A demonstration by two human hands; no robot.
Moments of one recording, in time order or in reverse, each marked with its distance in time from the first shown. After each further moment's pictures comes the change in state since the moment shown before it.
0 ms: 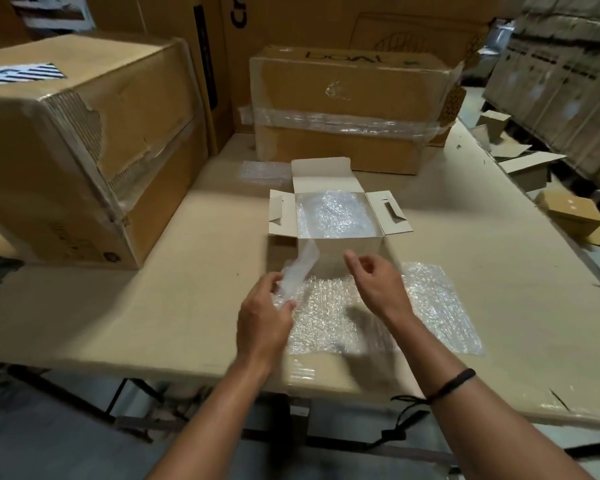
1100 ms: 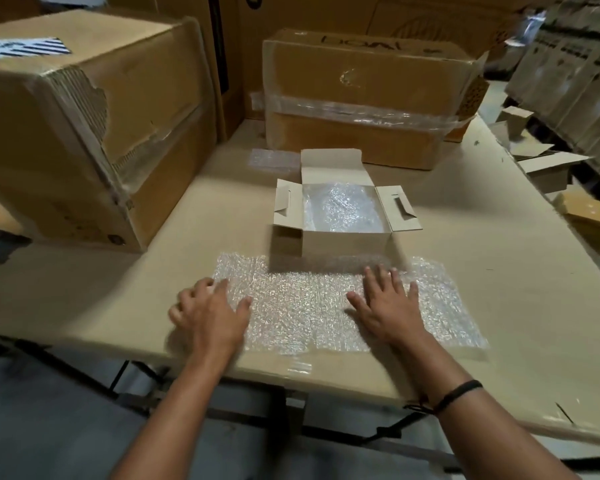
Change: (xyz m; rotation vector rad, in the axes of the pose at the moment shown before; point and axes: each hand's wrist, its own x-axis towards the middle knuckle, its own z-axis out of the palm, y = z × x) left_hand 0.007 -0.071 -0.029 0.685 0.072 -0.162; right_hand 0.004 0.070 0.007 -0.819 -0.295 -0.086
